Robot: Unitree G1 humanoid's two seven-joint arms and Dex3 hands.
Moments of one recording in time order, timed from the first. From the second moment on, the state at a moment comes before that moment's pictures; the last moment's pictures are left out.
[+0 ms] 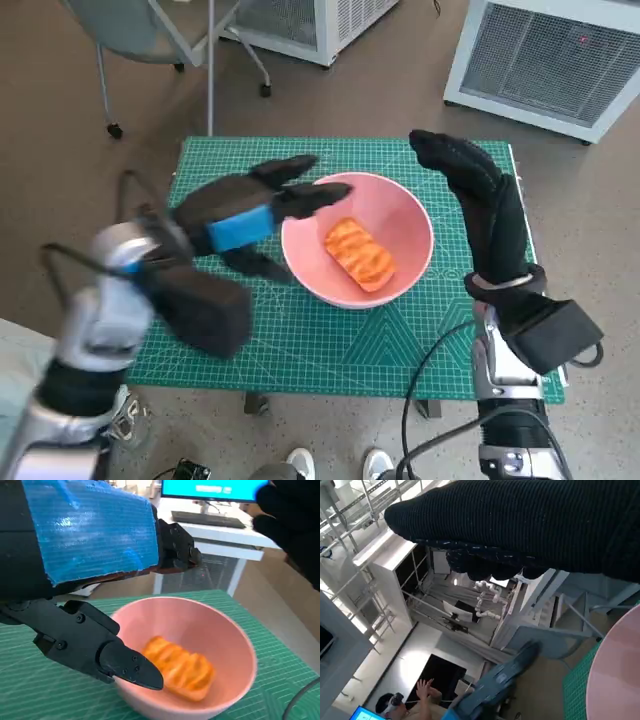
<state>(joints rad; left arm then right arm) -0.61 0.66 -0.14 -0.06 0.31 -0.11 -0.70 -0.55 -0.12 -0.07 0.38 0.15 -0.62 0.29</state>
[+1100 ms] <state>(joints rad) -0.35 0.87 -0.04 -0.23 0.22 0.07 -0.89 -0.57 -0.11 -0.06 0.43 0.15 -0.62 0.33</state>
